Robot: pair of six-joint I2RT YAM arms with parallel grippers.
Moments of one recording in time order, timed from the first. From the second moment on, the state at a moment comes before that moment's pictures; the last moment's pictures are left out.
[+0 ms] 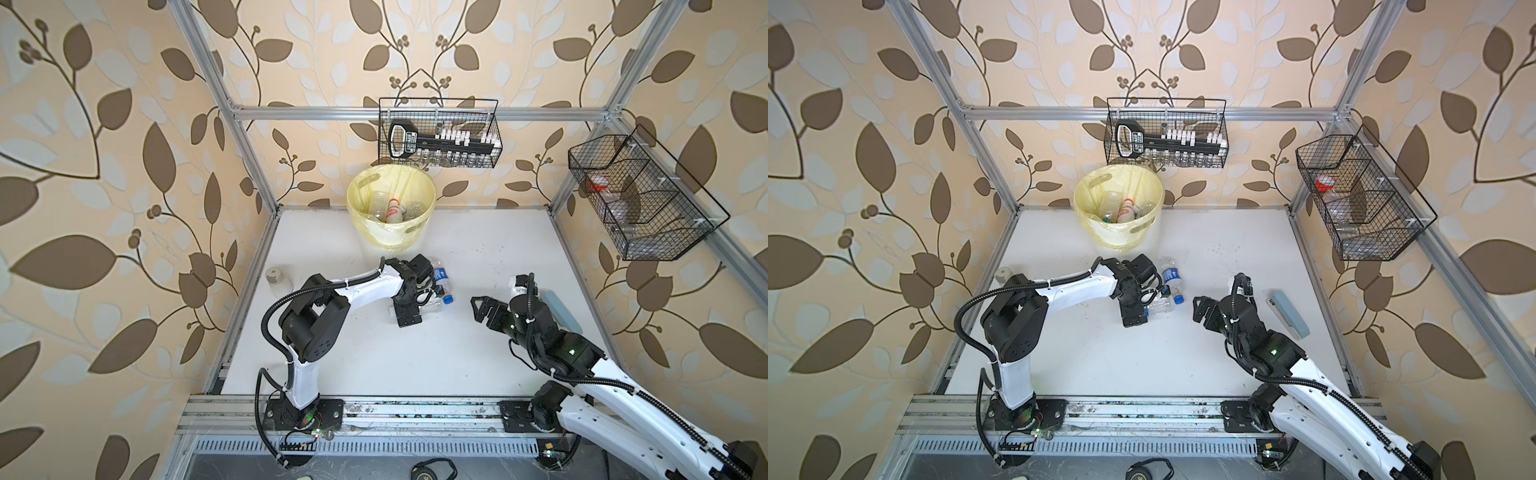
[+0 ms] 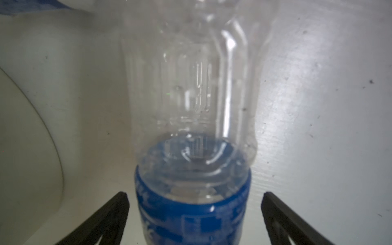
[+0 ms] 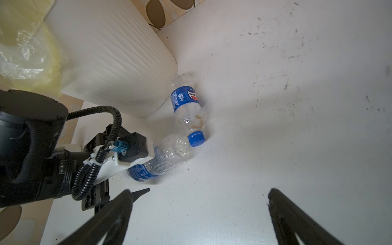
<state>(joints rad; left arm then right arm) -0.75 1.91 1.37 -0.82 -0.02 0.56 0.63 0.71 0.58 -0.51 0.28 0.84</state>
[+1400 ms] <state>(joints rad) -0.74 1.60 1.37 -0.97 0.20 0.33 0.62 0.54 0.49 -0.61 0.31 0.88</state>
